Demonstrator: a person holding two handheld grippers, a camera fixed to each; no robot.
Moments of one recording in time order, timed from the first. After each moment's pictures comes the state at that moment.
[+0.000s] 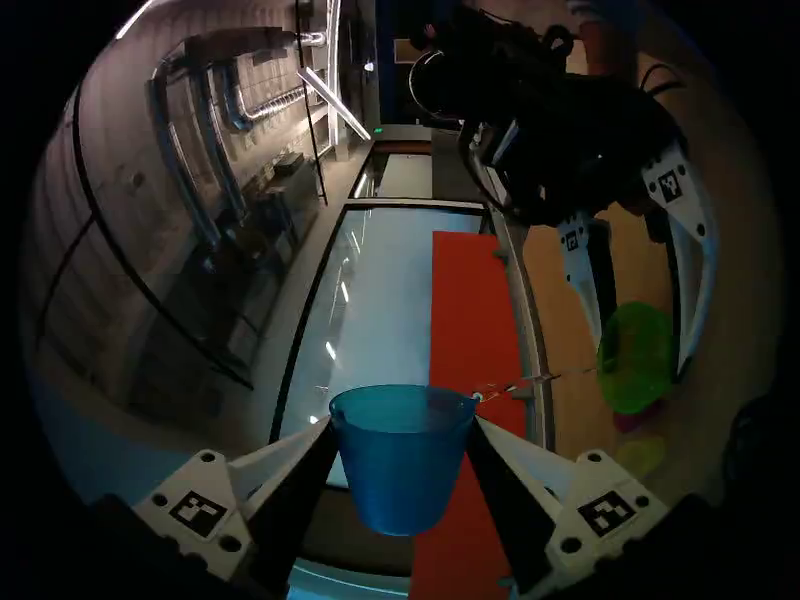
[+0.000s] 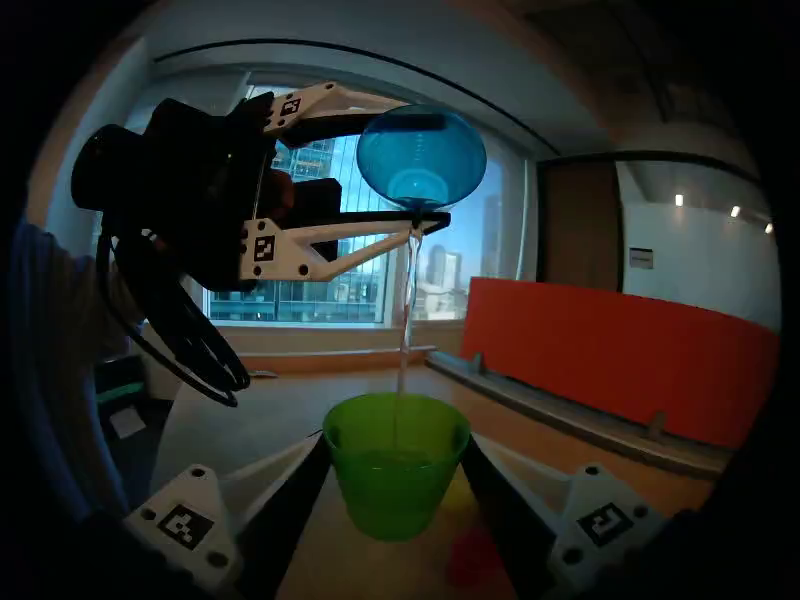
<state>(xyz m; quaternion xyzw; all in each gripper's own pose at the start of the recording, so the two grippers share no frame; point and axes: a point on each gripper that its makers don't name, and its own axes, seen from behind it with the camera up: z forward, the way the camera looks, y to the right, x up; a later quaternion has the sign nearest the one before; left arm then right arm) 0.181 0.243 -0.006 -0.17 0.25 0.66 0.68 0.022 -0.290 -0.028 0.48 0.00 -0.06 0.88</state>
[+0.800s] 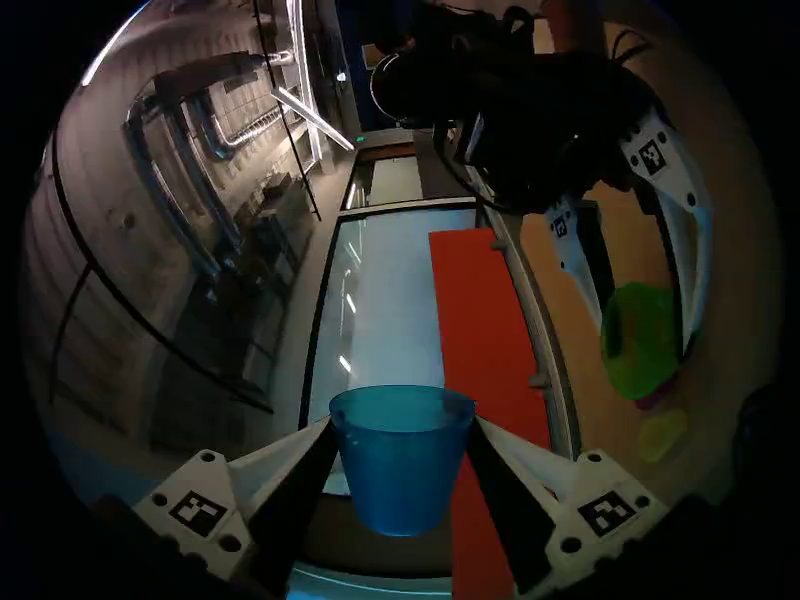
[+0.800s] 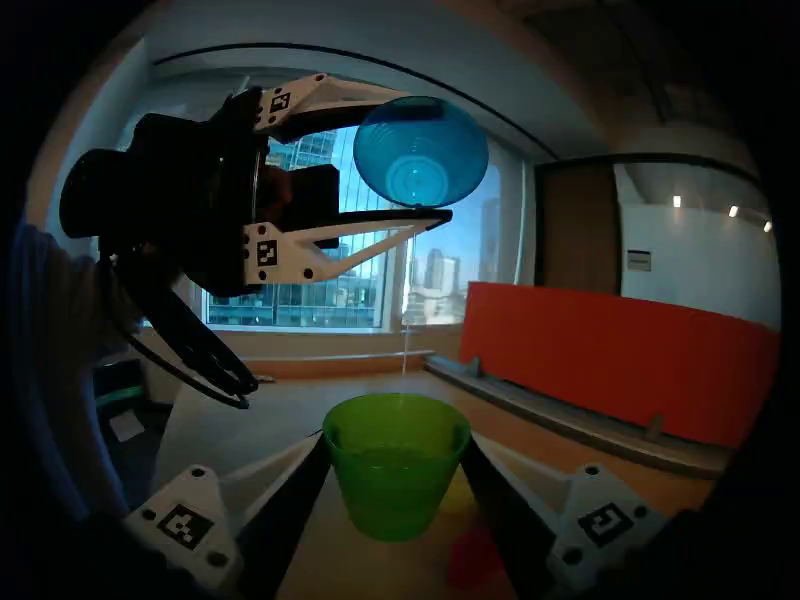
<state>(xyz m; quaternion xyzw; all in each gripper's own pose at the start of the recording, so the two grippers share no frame) 0.186 0.257 -0.017 -0.15 0.28 0.70 0.64 0.026 -0.288 -0.027 0.47 0.01 -0.05 0.88</state>
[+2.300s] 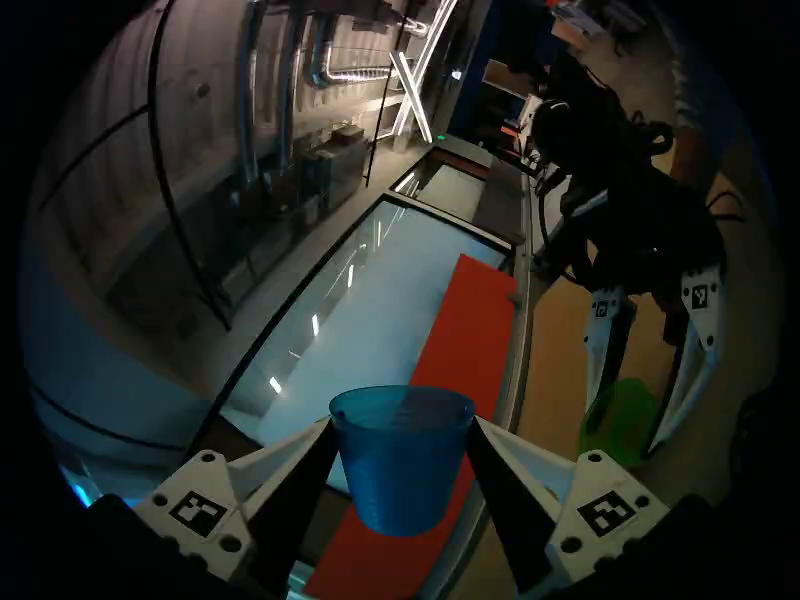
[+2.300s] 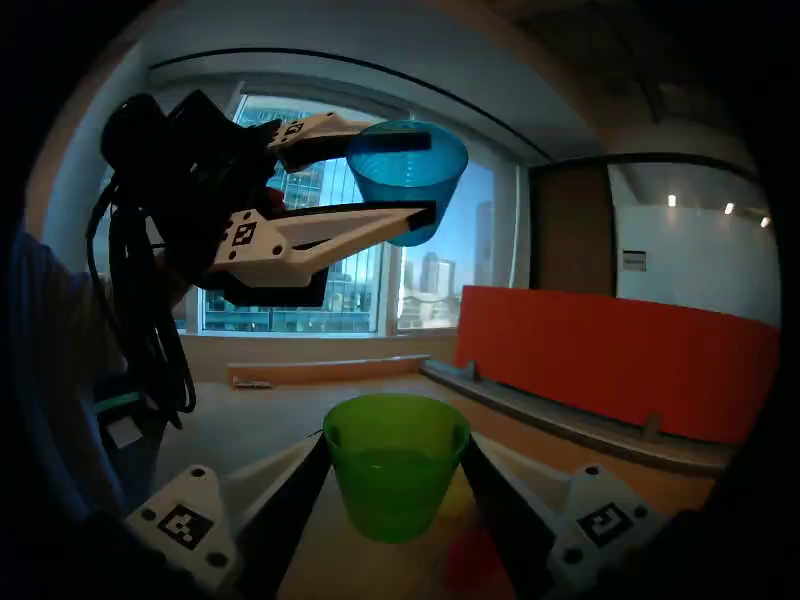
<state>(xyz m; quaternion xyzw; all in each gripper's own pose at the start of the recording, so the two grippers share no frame) 0.184 0.244 -0.004 -0.22 0.22 0.51 0.81 0.030 -0.282 -0.025 0.47 0.01 -0.04 0.88</state>
